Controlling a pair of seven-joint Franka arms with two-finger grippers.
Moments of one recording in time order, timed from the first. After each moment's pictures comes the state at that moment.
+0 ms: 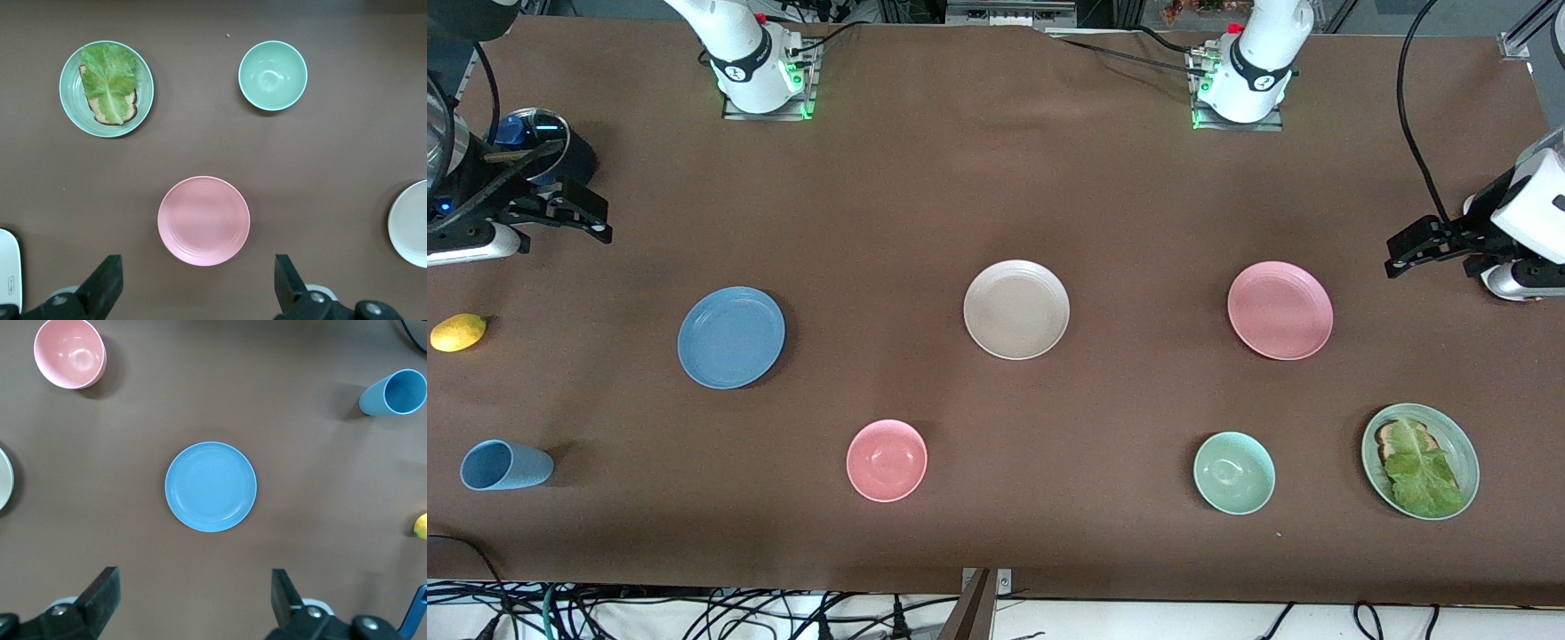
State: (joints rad) left arm 0.08 0.10 -0.10 -1.54 0.02 1.67 -0.05; right arm 0.00 0.09 0.07 -1.51 -0.02 1.61 -0.08
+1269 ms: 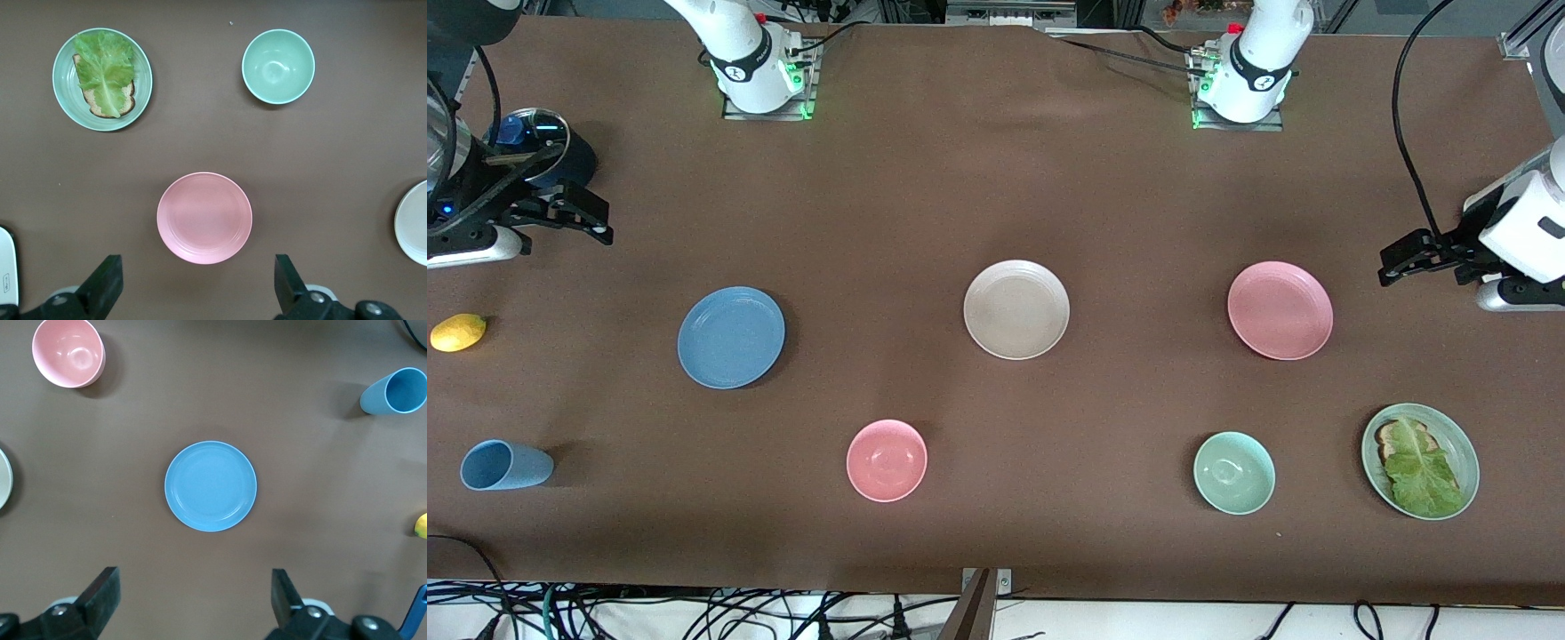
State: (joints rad) left arm 0.08 0.14 -0.10 -1.54 0.02 1.67 -0.06; right arm 0.00 0.09 0.07 -1.51 -0.02 1.61 -0.08
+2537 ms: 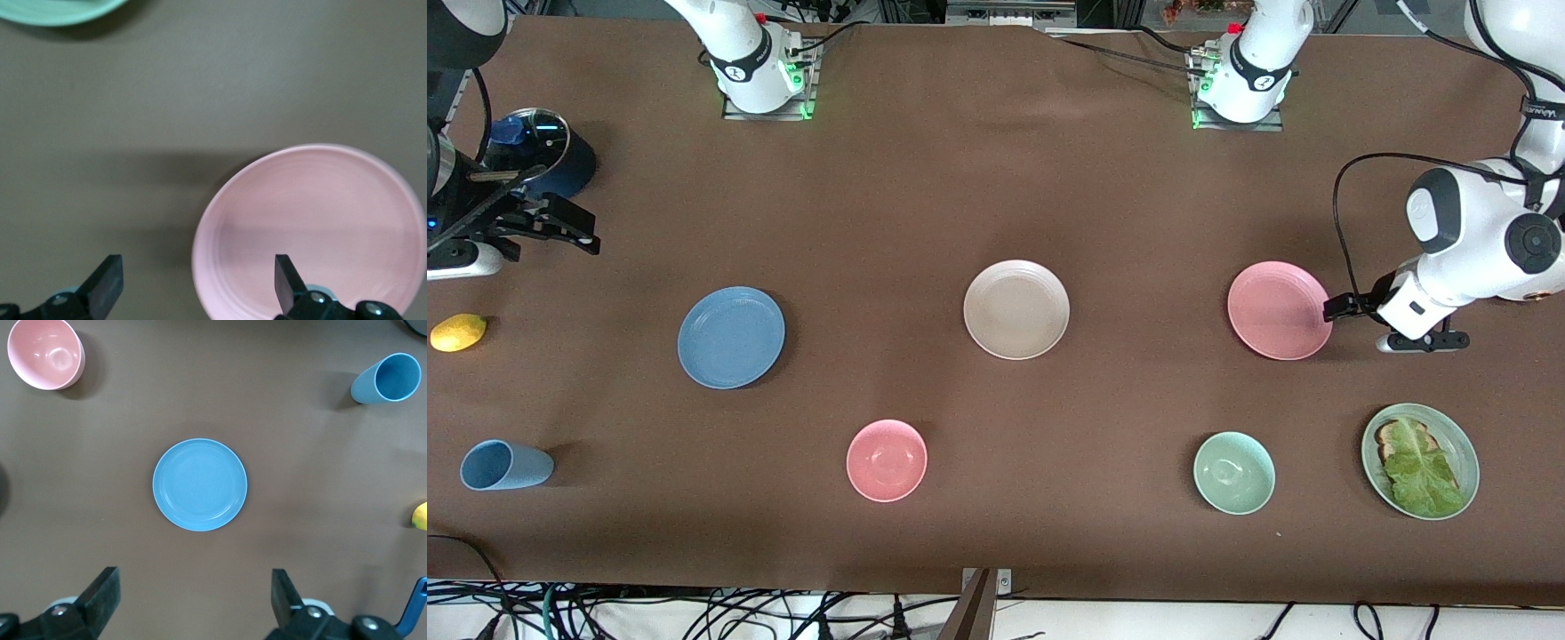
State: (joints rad) left arm 0.31 0.29 -0.09 -2.21 0.02 2.44 0.17; right arm -0.03 0.12 0.06 -1.51 -0.02 1.62 -0.08
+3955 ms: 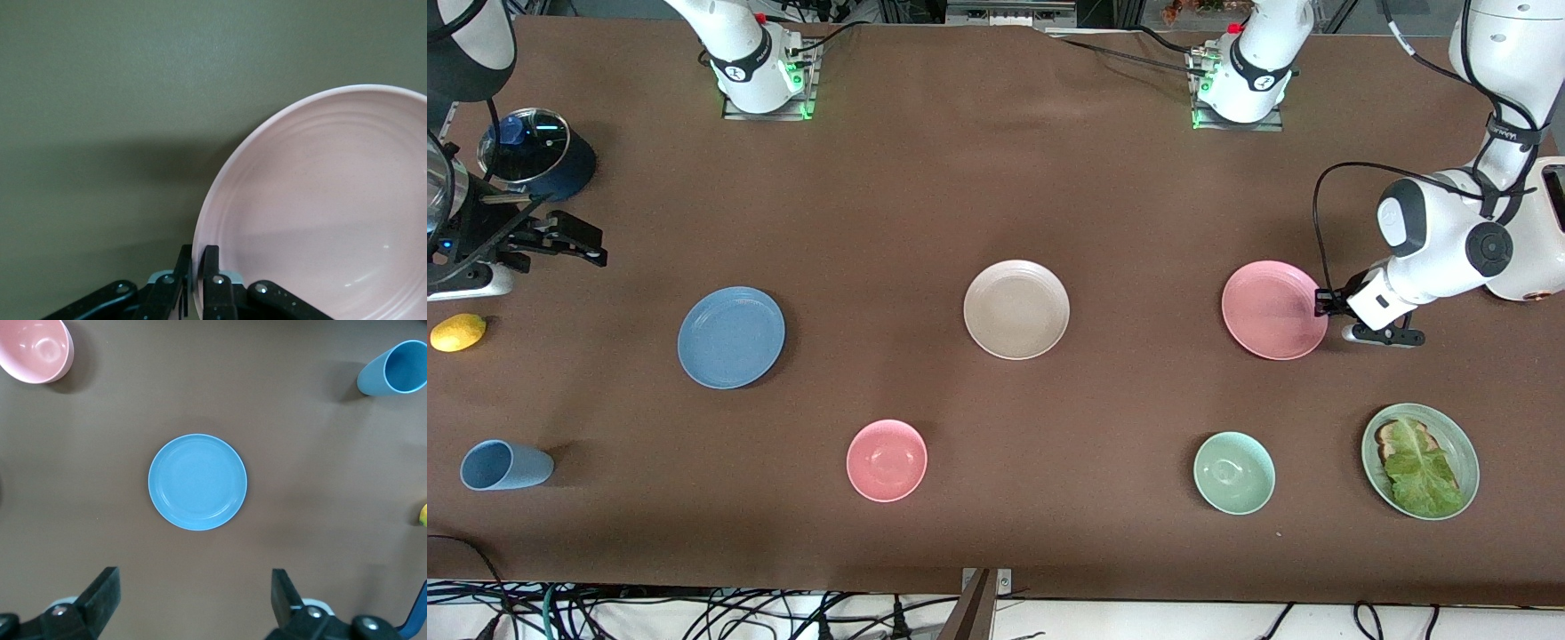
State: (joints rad) left arm 0.35 0.39 -0.15 -2.19 -0.03 2.44 0.28; right arm -0.03 0.16 0.06 -1.51 -0.02 1.62 -0.08
